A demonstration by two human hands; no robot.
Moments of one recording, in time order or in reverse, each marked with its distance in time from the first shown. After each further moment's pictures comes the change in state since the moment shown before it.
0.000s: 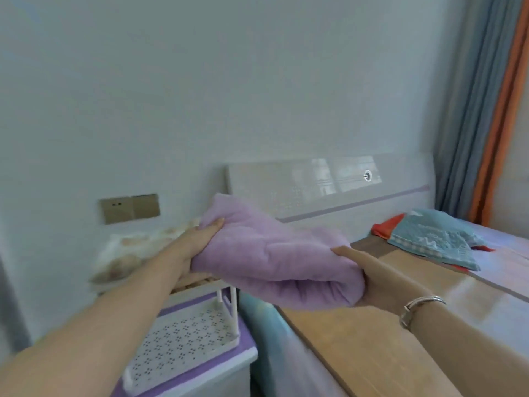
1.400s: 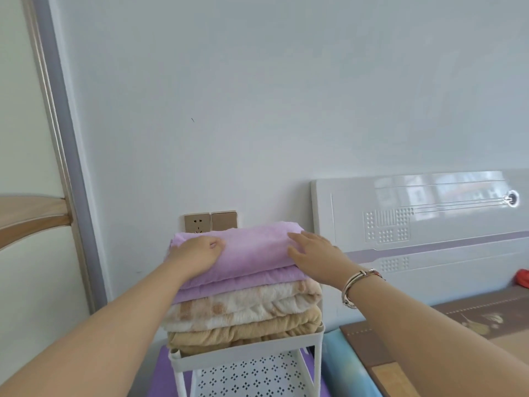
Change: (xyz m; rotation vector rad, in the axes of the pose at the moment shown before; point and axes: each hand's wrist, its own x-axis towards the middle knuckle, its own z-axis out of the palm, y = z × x) left_hand 0.122 -0.027 -0.153 1.062 0.320 0.044; right_hand 0.084 -0.160 0.172 -0.496 -0.248 -1.122
